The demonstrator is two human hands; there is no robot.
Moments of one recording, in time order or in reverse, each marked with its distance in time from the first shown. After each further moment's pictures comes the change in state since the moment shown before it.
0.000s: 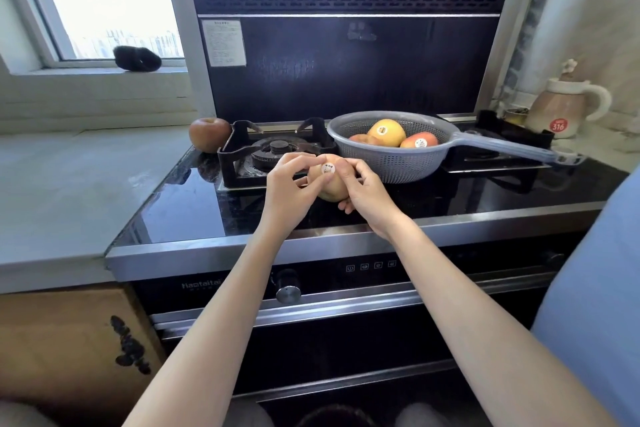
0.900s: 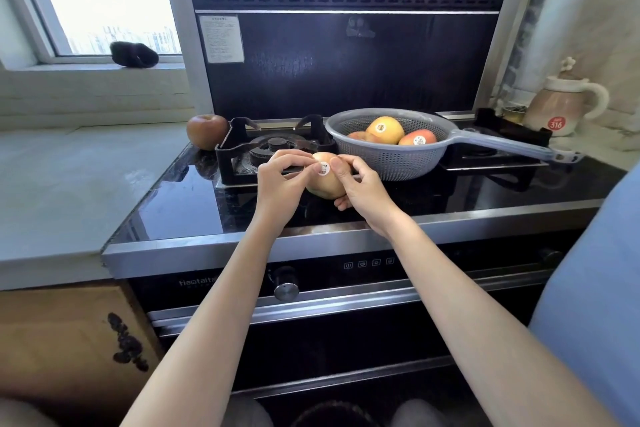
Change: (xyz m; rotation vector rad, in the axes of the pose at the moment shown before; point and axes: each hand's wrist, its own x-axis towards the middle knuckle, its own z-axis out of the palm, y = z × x) left_hand 0.003 0.000 -0.003 -0.099 0.100 -0.089; right_hand -0.001 -0.003 0.001 0.014 -0.004 -0.002
